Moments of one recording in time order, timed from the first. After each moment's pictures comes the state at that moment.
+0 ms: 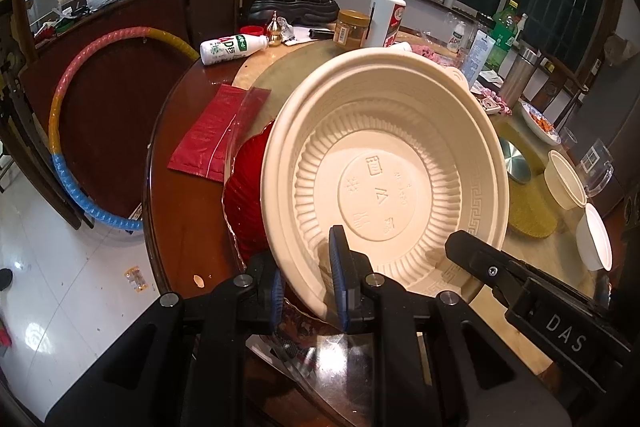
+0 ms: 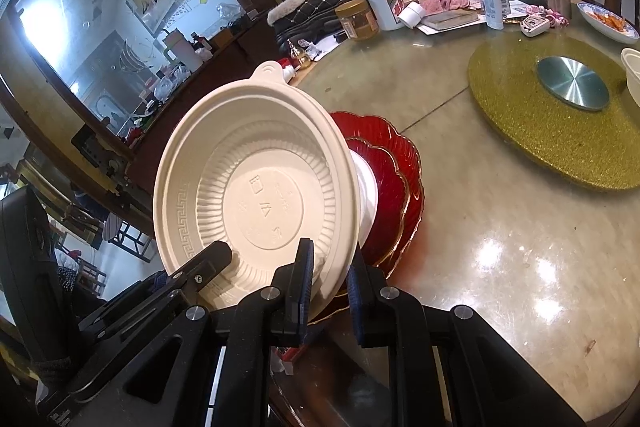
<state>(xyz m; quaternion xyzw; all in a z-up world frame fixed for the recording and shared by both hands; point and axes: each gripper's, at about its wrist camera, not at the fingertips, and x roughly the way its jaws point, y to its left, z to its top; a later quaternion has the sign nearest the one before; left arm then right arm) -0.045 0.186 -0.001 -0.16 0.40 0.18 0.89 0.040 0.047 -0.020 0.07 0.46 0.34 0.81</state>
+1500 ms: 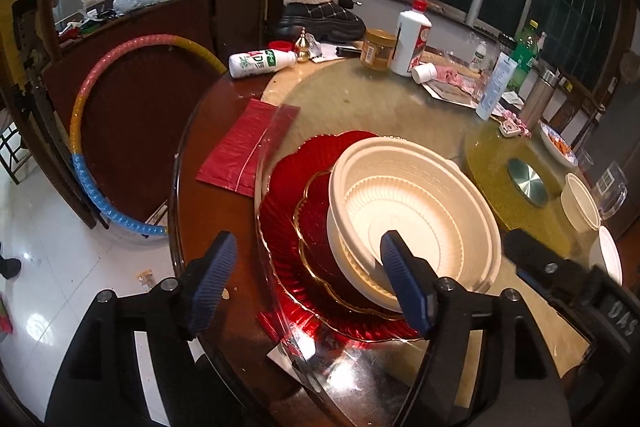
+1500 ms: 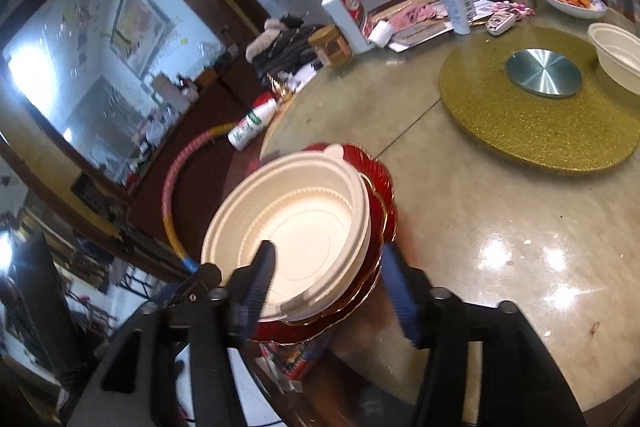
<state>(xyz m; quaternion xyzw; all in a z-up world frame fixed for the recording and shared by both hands) -0.054 0.199 0.004 -0.16 0.37 0.23 0.89 0.042 0.015 -0.013 0.16 0.44 0.31 0.83</state>
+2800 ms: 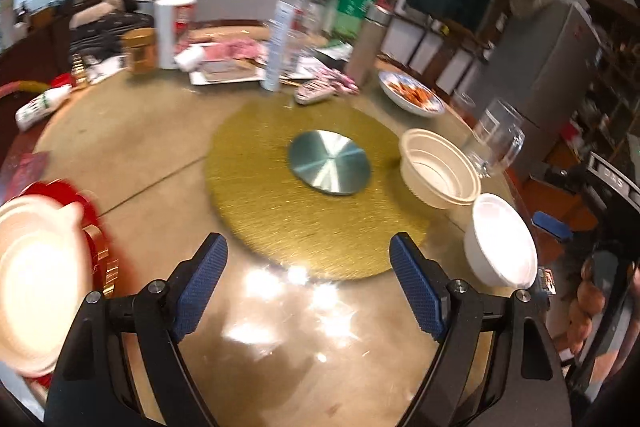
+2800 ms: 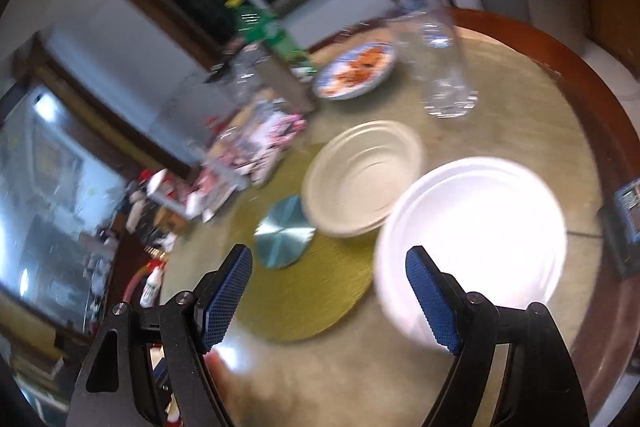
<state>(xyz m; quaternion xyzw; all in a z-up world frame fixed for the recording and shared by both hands) 0.116 -0.020 0.023 -0.12 0.40 0.00 0.91 0.211 -0.328 0.021 0.28 0.43 0.08 0.85</state>
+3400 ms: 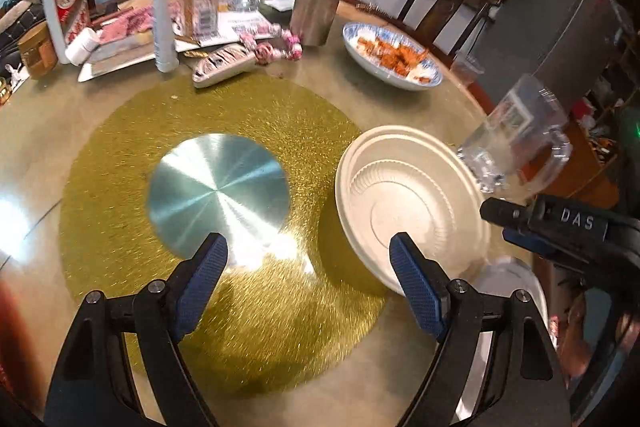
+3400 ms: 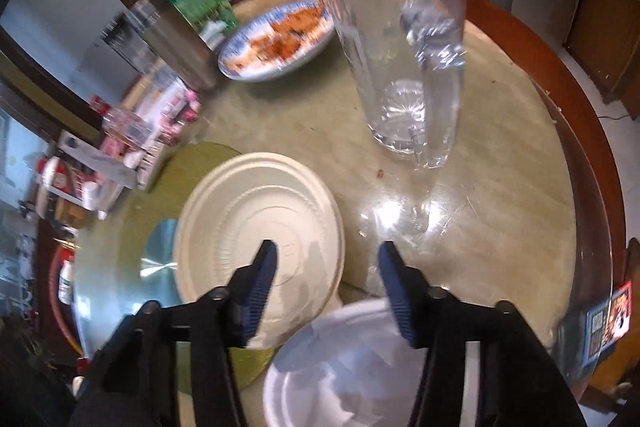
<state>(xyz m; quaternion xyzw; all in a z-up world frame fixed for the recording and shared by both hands) 0.267 -0.111 -0.022 -0.12 0.48 -0.01 0.87 0.349 -0.331 -0.039 0.15 0.55 0.01 0.82</state>
